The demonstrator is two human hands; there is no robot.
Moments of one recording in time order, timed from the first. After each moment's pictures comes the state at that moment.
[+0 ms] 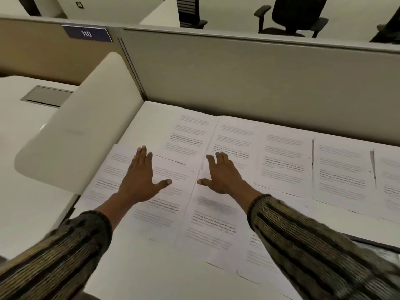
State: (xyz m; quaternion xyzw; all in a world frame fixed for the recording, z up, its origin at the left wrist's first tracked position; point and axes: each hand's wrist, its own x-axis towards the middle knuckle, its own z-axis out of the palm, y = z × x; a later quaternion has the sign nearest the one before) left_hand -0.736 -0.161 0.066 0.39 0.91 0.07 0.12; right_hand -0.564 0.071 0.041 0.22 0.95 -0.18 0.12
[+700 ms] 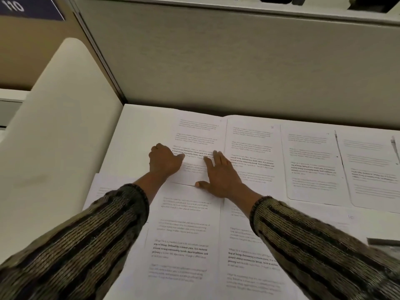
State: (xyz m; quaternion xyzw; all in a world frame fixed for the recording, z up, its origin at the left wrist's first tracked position) left_hand -0.897 -0.004 -0.019 0.23 0.92 0.19 0.27; right_hand -0.711 0.083 -0.047 0.30 0.93 -0.16 0.15
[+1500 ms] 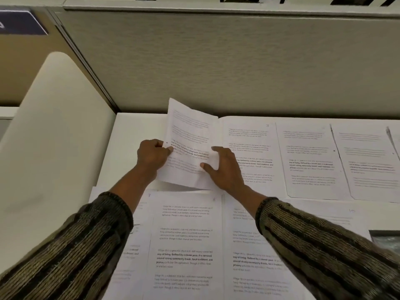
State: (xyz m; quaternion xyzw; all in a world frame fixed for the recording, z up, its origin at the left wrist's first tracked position) left_hand -0.927 0.003 0.022 0.14 0.84 0.40 0.34; right_hand -0.713 0.096 -0.042 0.46 0.79 -0.38 -0.13
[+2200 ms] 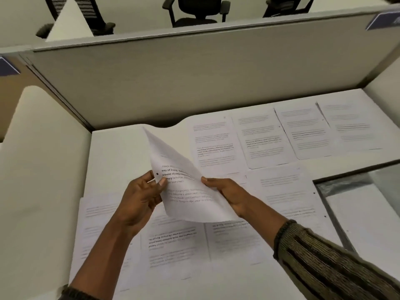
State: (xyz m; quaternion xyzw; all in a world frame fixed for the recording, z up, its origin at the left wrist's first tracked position) left_hand -0.797 -0.125 0.117 0.20 0.57 0.56 0.57; right_hand -0.572 0.002 0.060 0.40 0.22 -0.89 -0.06
